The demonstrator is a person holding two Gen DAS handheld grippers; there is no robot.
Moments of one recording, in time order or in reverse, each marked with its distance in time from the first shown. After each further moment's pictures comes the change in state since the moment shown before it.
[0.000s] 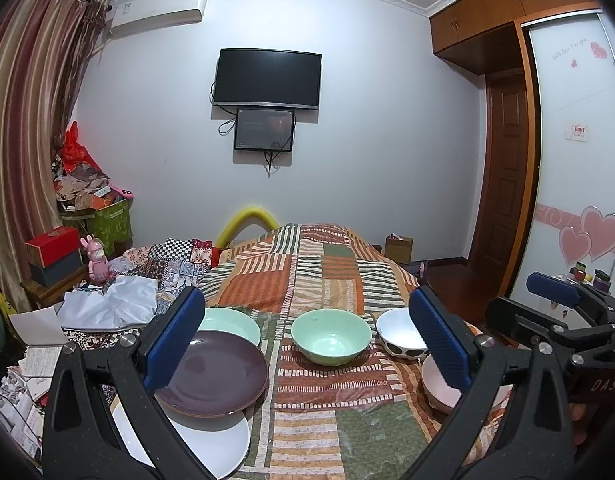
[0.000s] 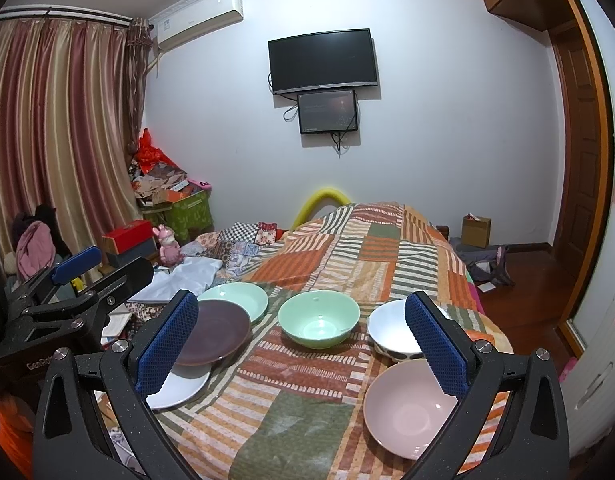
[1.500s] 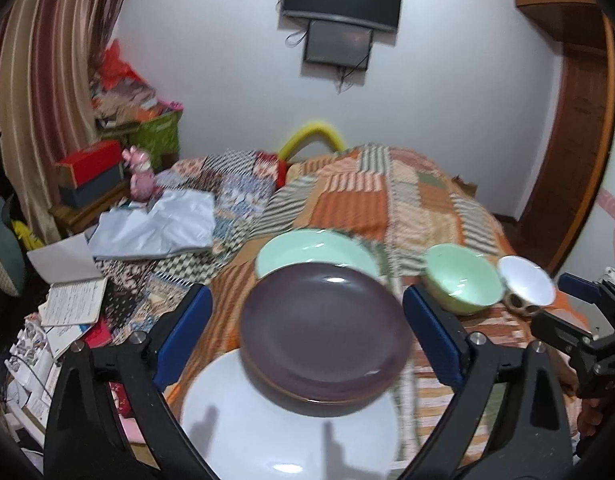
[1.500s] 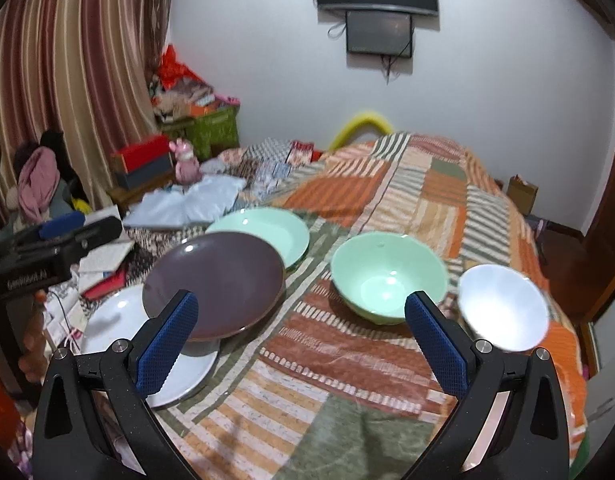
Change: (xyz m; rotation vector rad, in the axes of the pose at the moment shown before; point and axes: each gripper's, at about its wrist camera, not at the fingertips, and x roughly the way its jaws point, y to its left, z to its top) left arm 0.107 0.177 -0.059 -0.122 0.312 0.173; right arm 0.154 0.056 -0.036 -0.108 0.324 0.113
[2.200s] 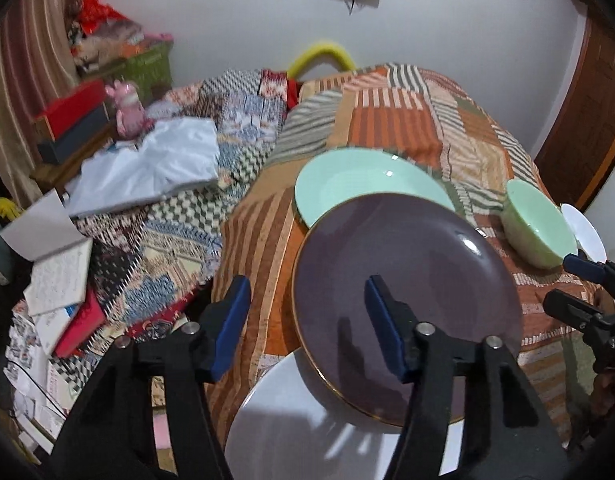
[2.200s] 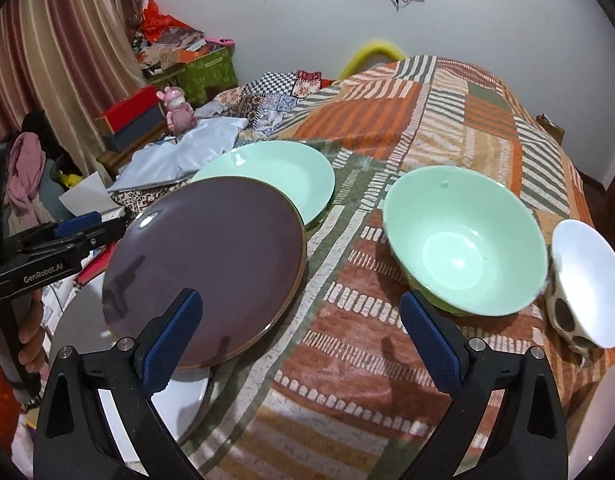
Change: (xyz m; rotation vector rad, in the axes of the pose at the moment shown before) left arm 0.117 0.060 -0.021 0.026 0.295 -0.015; right arm 0.102 0.007 -0.005 0.074 0.219 0.040
